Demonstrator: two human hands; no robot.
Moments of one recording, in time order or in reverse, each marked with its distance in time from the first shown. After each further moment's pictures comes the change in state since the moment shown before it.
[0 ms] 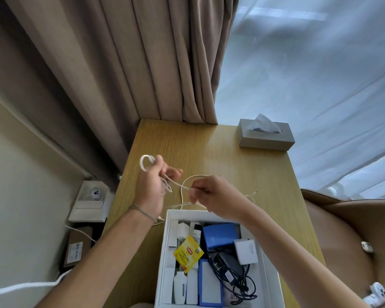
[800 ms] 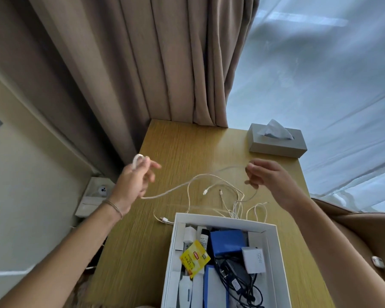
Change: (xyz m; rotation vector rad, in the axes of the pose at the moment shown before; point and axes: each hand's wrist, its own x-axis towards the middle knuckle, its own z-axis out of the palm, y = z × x) left_hand 0.035 0.020 -0.080 0.551 -0.086 0.122; right_hand -0.004 0.061 -0.072 0.646 0.181 0.102
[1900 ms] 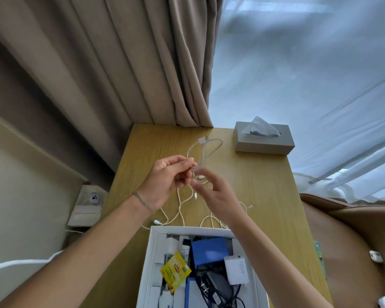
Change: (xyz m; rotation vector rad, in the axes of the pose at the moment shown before) left_hand 0.030 0.051 0.133 -0.339 -0.337 -0.085; right_hand 0.019 0.027 0.046 -0.194 0.111 -0.163
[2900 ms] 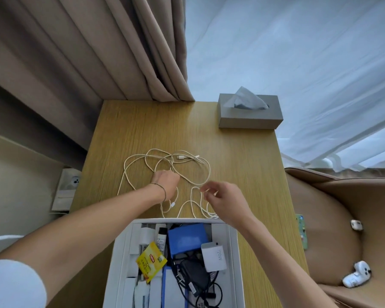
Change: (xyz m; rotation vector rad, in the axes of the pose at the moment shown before) left_hand 0.110 -0.162 -0.003 1.973 -0.242 -0.188; right_hand -0.028 0.094 -0.058 -0.419 -0.028 0.296
